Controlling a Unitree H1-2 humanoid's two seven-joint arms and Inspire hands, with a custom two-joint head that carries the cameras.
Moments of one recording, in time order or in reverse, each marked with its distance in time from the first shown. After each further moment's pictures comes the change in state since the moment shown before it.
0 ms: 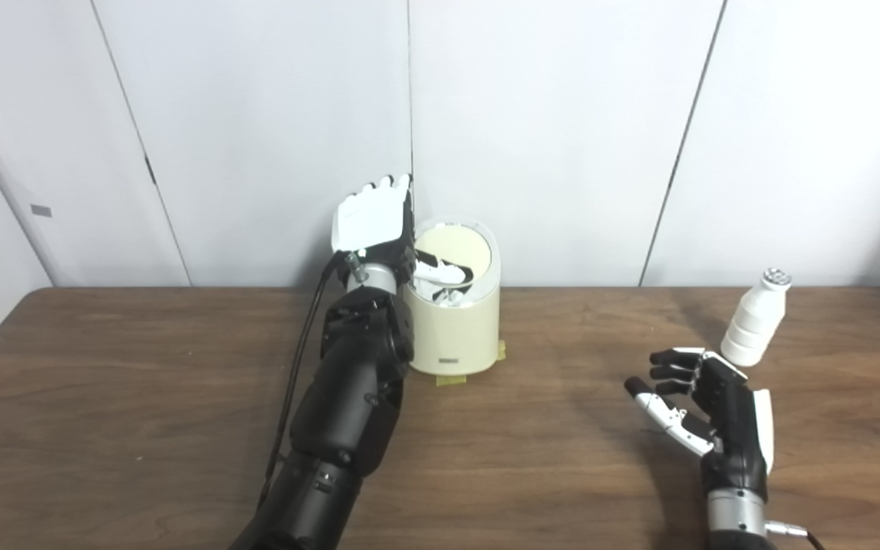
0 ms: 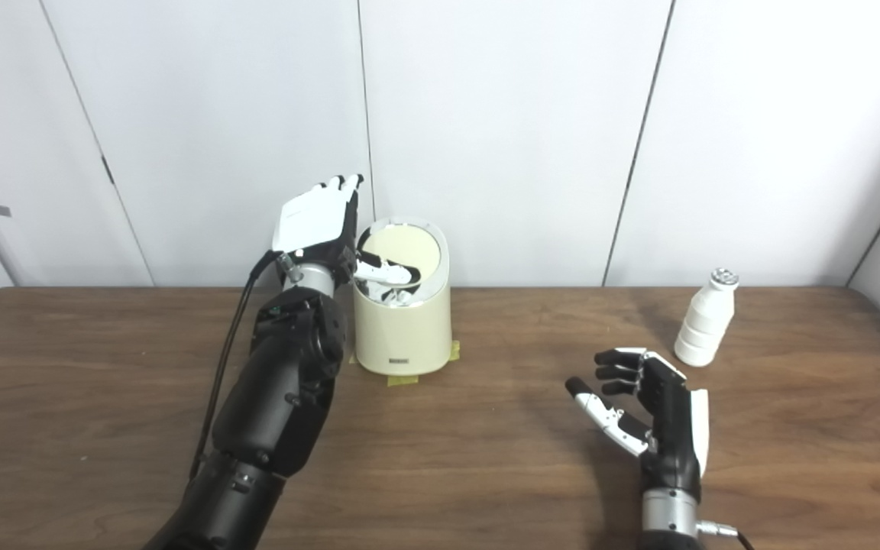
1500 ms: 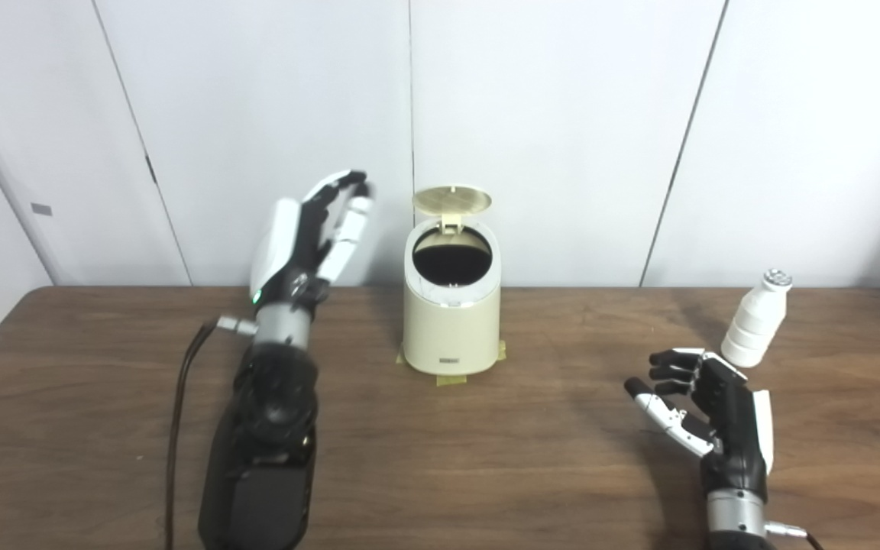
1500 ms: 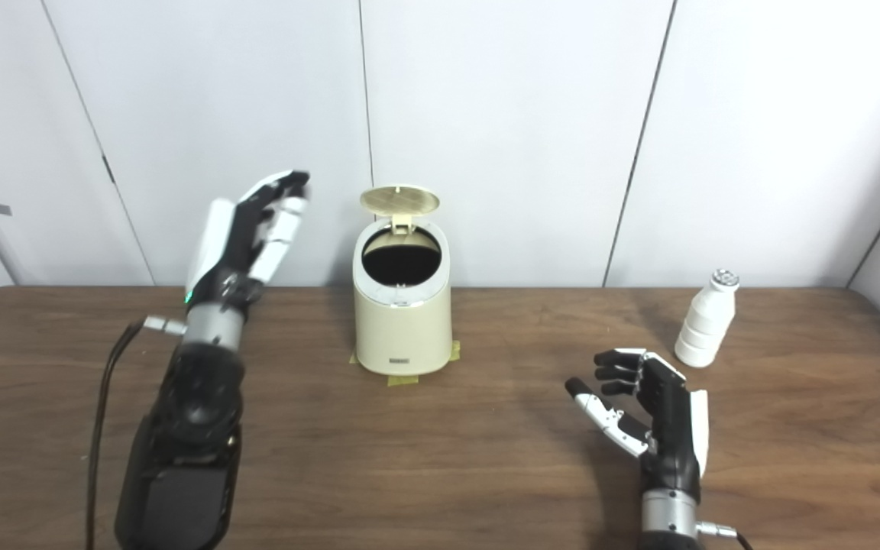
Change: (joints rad) left arm 0.268 0.022 0.226 -0.350 -0.798 -0.327 0.278; right arm 0.002 -0.001 -0.001 -0.002 0.007 -0.001 0.003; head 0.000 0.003
